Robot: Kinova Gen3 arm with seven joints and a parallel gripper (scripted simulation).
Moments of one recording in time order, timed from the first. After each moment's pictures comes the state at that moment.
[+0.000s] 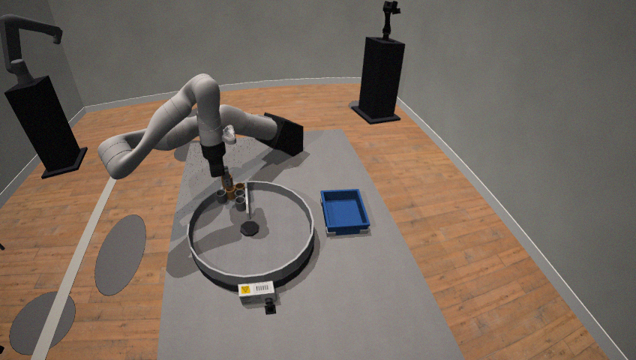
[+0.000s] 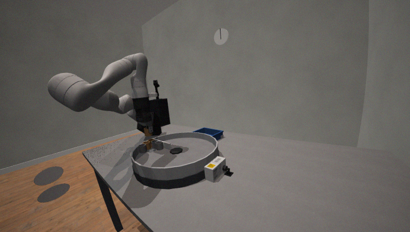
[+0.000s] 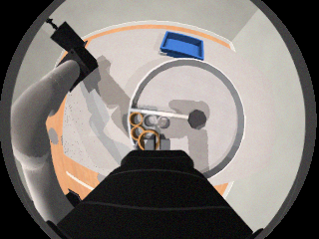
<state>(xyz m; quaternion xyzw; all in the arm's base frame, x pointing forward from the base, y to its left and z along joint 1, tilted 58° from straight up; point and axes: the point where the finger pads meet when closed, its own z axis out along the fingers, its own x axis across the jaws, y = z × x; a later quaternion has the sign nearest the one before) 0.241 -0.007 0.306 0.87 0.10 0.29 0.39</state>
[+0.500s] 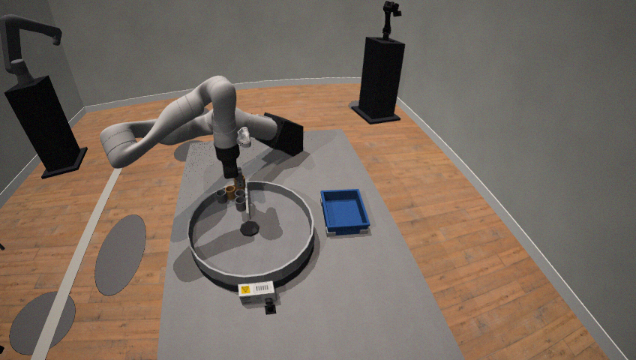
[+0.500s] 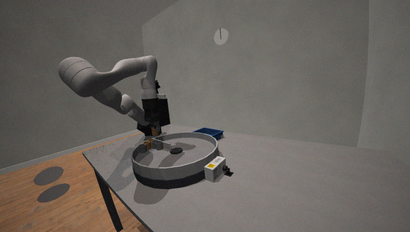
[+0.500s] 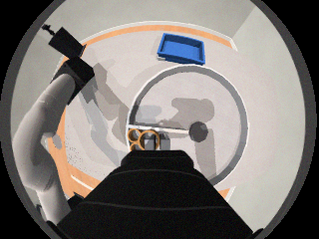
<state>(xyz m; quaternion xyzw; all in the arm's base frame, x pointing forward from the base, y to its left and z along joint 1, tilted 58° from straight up) 0.253 0.019 0.273 0.88 0.08 0.28 0.38</state>
